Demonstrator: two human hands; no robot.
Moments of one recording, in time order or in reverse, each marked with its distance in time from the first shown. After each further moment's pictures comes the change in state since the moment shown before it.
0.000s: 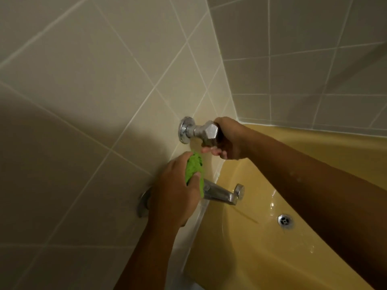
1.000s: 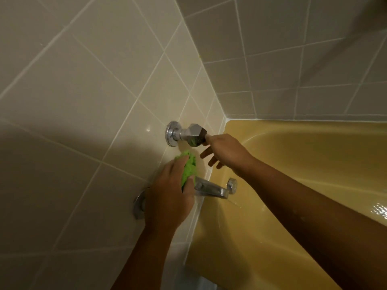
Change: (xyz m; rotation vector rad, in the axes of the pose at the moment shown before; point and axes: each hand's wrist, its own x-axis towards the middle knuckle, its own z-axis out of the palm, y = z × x) left_hand -0.007 0.001 0.004 0.171 -0.005 0.177; right_hand -0.050 0.039 -0.008 -0.212 0.149 -0.273
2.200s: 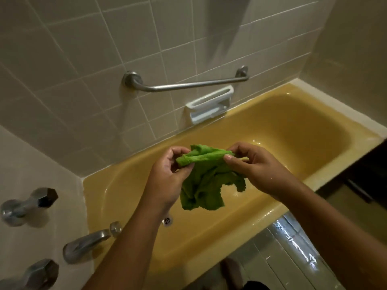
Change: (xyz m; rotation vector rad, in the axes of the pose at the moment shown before) left_hand -0.118 0.252 -0.019 -1.158 -0.774 0.510; right_hand -0.463 0.021 -0.123 0.027 0.839 -0.139
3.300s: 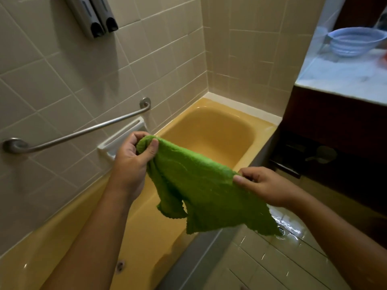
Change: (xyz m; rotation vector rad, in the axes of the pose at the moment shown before) left_hand 0.036 0.081 0.300 -0.144 -0.249 0.116; right_hand -0.199 0.100 -0.307 -0.254 0.163 0.100
